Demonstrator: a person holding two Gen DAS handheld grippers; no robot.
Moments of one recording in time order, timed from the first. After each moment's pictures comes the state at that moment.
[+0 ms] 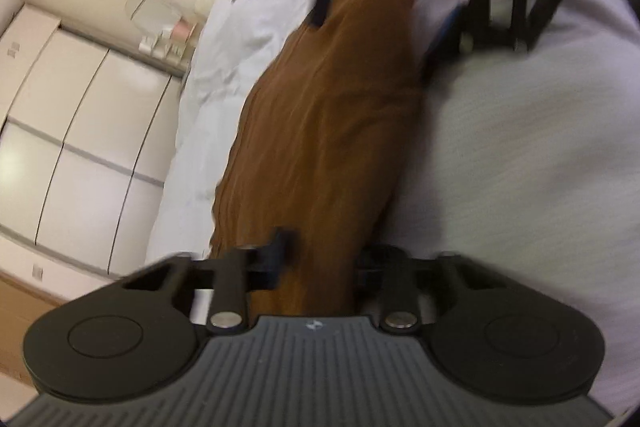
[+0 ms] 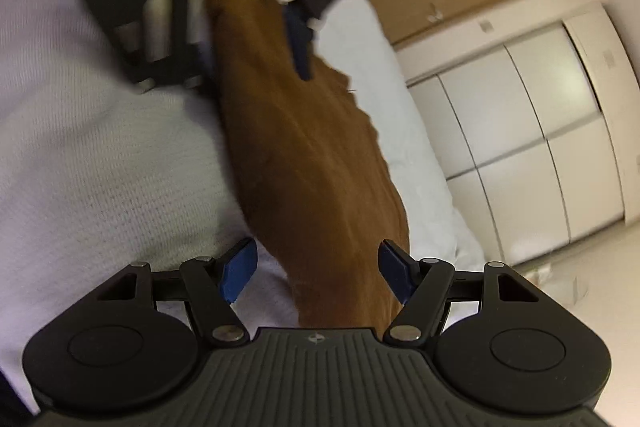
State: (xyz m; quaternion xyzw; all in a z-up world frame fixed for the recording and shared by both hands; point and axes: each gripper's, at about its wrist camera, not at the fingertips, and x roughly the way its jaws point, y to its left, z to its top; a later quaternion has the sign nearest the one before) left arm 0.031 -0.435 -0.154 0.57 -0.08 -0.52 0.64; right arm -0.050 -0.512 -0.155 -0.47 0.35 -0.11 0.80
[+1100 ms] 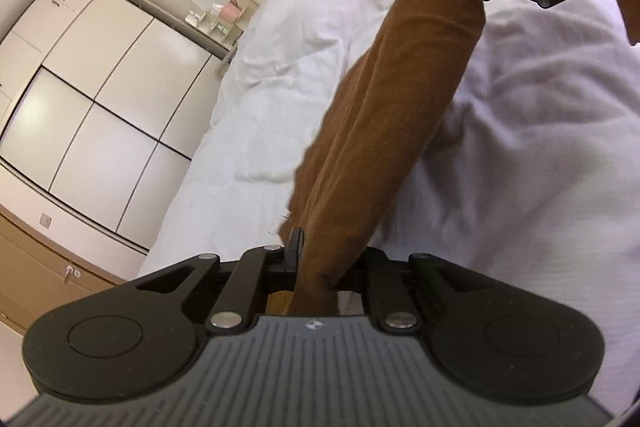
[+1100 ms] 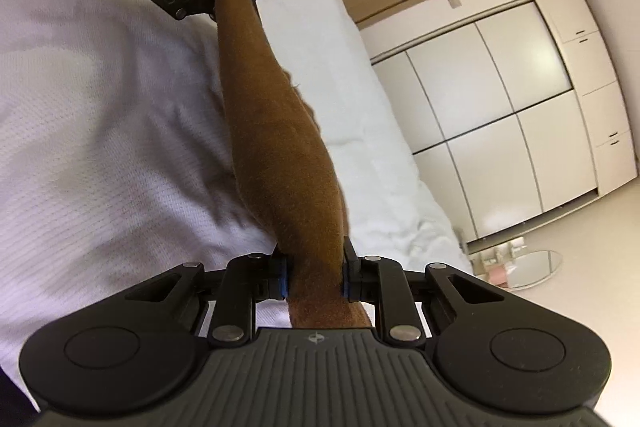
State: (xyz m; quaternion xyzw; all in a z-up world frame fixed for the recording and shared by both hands) left arm 0.021 -0.405 -0.091 0.52 -0.06 -0.51 0.69; right arm -0.047 -0.515 -0.109 -0.45 0.36 -0.17 0.80
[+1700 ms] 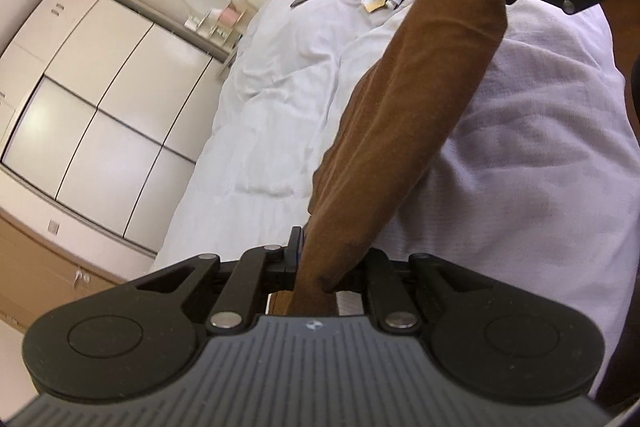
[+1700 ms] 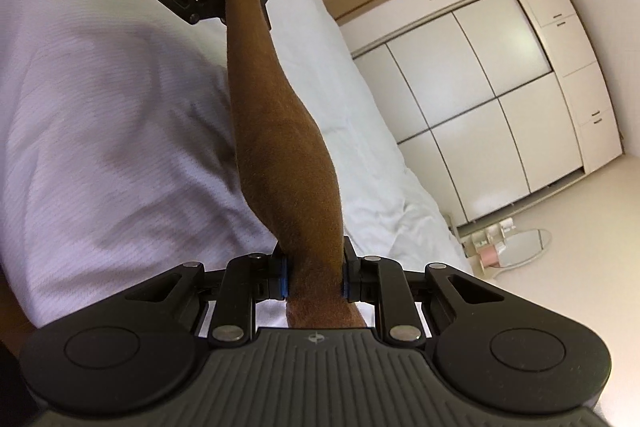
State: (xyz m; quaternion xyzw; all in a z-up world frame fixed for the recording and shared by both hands) left arm -0.026 -0.403 -0.082 0.53 -0.05 -0.49 0.69; right arm -0.104 -0.494 -0.096 -0.43 0.34 -0.19 0.81
